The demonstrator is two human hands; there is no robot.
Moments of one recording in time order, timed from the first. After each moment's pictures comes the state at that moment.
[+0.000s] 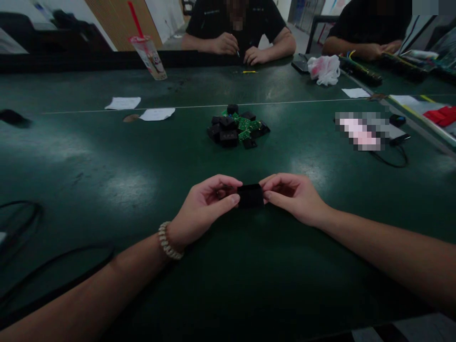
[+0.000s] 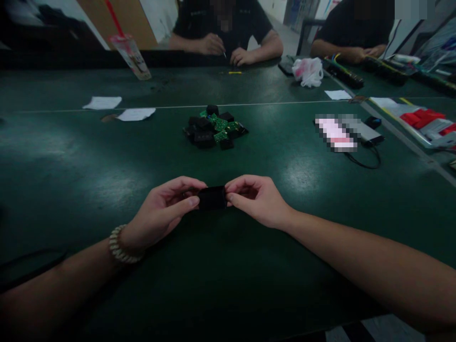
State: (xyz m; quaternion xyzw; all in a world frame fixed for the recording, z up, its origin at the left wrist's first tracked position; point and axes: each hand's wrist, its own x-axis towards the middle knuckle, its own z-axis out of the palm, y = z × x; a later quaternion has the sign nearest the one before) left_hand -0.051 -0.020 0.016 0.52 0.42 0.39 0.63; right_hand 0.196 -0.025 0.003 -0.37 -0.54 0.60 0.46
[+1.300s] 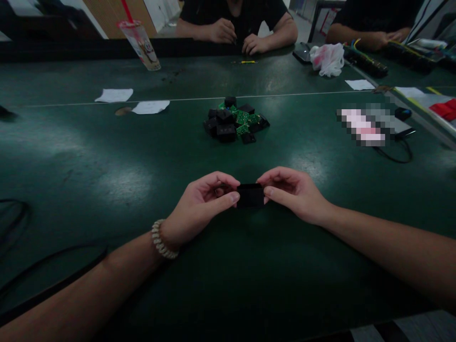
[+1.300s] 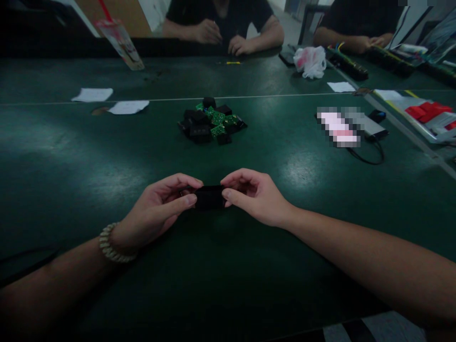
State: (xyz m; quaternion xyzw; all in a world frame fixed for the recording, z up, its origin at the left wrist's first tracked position) left_hand -0.050 -0.019 0.019 0.51 0.41 0.38 0.65; right_hand 0.197 -0.025 0.005 -0.35 -0.56 0.61 0.45
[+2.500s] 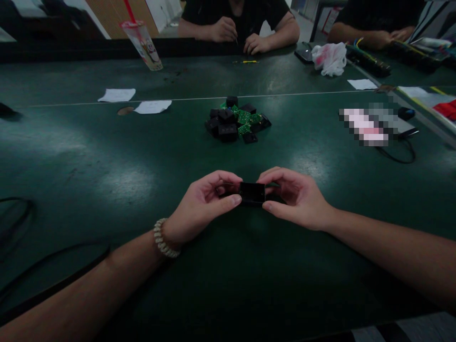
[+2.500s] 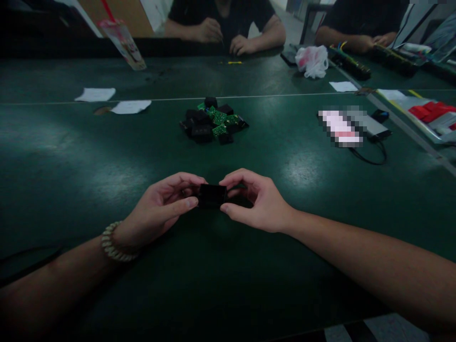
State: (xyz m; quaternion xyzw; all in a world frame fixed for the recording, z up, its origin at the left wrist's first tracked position) left_hand -0.053 -0.019 0.017 0.52 0.40 0.37 0.66; right_hand 0.196 -0.030 -0.002 -0.30 -0.63 0.55 0.46
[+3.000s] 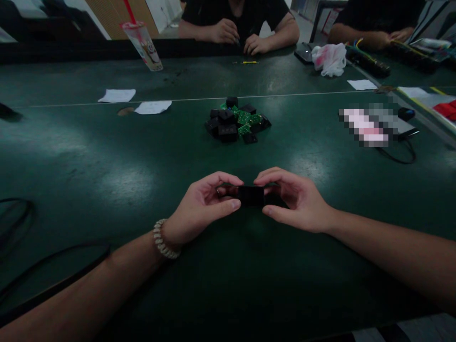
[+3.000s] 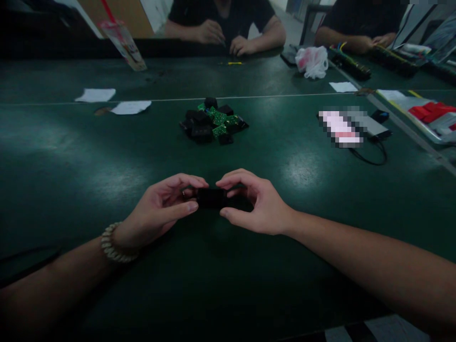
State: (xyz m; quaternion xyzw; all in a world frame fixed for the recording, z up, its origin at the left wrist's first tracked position) left_hand -0.053 -0.019 0.017 0.52 0.40 0.38 0.66; right_hand 0.198 -0.031 -0.004 -0.29 -0.67 0.52 0.45
